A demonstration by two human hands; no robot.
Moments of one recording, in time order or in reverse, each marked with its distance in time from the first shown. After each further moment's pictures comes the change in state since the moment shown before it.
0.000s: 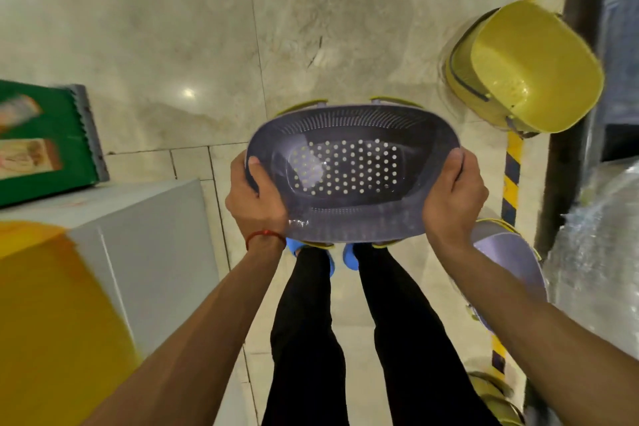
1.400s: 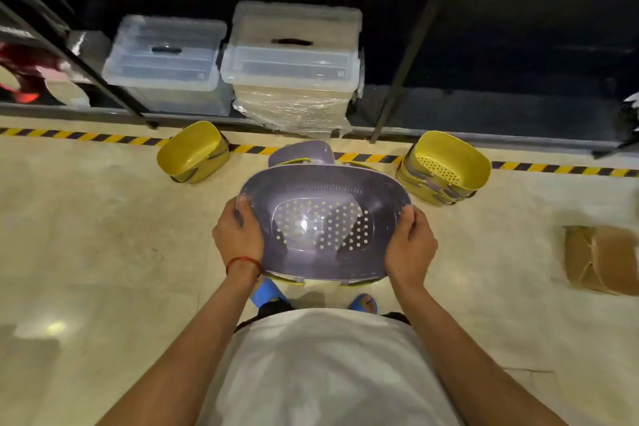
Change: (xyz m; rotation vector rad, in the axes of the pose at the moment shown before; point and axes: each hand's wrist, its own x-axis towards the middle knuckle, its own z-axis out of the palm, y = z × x) left_hand -0.389 0.090 -0.312 0.268 -1.012 1.105; right_hand -0.604 0.053 -0.319 0.542 1.117 0.795
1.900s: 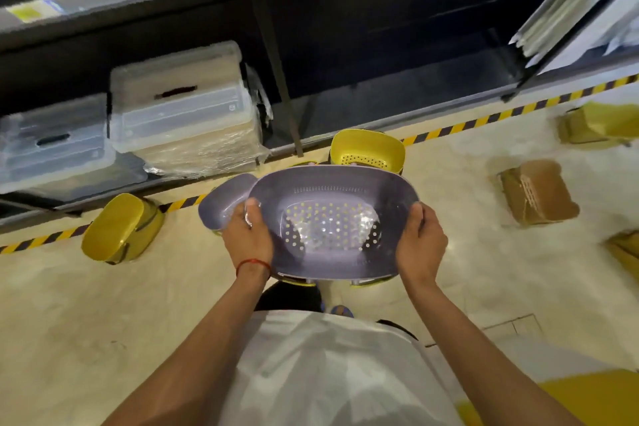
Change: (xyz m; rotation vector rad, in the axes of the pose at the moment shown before) left_hand -0.108 0.136 0.176 0.017 -0.272 0.134; right_hand 0.123 0.088 -0.160 0.090 0.259 0.162
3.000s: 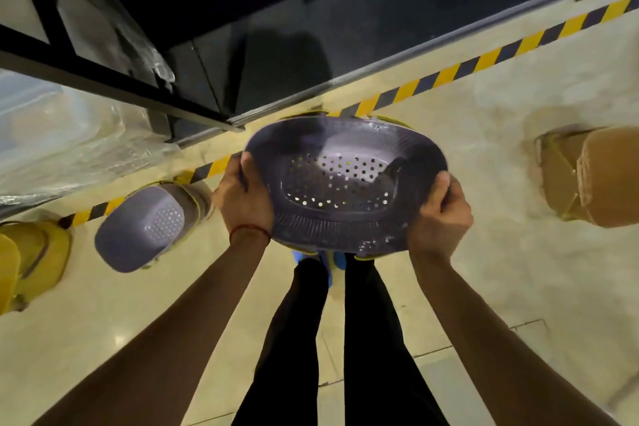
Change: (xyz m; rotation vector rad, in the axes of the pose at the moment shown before) left_hand 0.235 0.007 0.436 0.259 -0.114 -0.001; right_hand 0.390 0.145 0.192 -0.081 0.155 0.246
